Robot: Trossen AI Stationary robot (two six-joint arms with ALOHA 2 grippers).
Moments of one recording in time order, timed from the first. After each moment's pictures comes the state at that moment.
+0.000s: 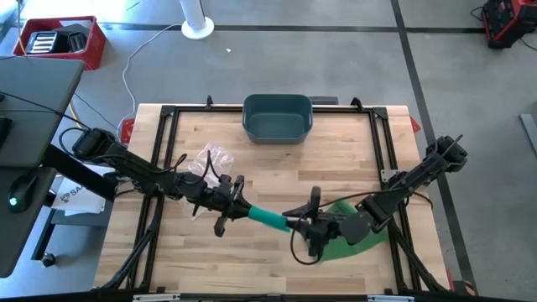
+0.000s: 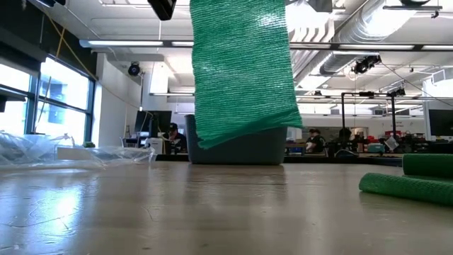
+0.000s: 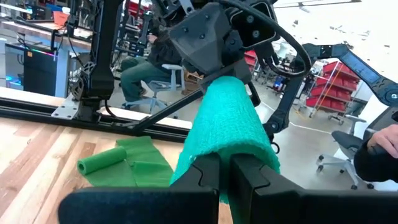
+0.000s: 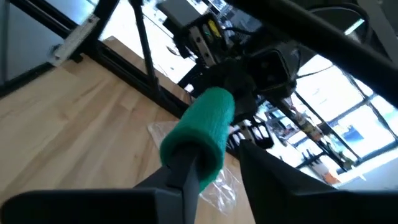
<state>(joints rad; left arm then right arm) -0.37 1.33 0.66 0.72 -0.09 -0.30 0.62 1.51 1.13 0.14 0.72 -0.57</state>
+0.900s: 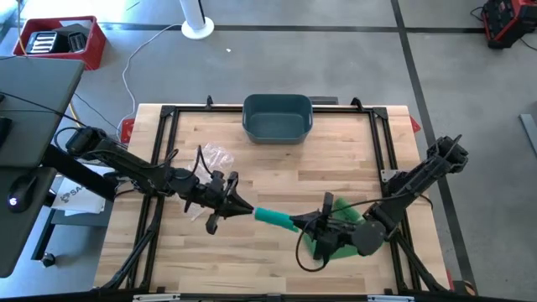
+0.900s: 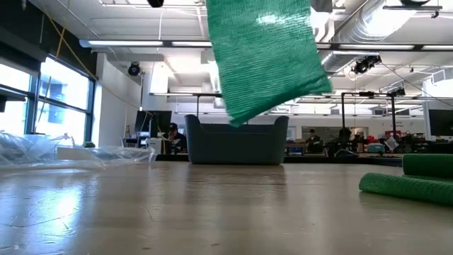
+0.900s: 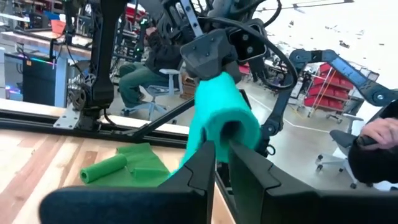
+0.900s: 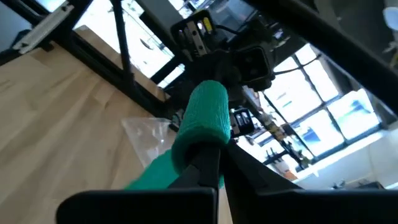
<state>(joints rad) -0.37 1.22 0.66 0.62 -0.09 -0.28 0.72 1.51 1.13 0.20 0.94 -0.69</state>
